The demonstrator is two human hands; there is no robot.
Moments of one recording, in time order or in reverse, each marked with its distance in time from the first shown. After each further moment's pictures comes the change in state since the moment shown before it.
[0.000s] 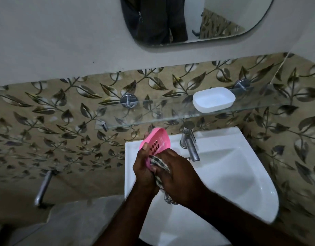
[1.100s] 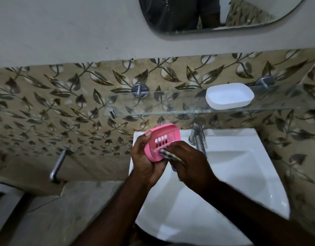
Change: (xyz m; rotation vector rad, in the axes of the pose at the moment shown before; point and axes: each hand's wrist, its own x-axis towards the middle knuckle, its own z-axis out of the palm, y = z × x) left_hand 0.006 0.011 0.003 -0.076 -0.031 -0.046; right_hand 0.007 0.044 -0.019 -0.066 0.021 -0.229
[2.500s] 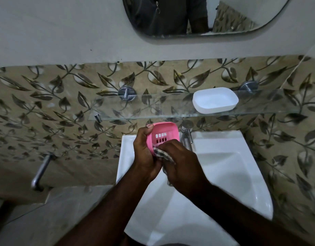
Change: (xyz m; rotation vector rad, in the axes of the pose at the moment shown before) left_hand 0.022 -0.013 0.031 0.129 0.056 -0.028; right_hand 0.006 -0.003 -0.015 -0.017 0.033 0.097
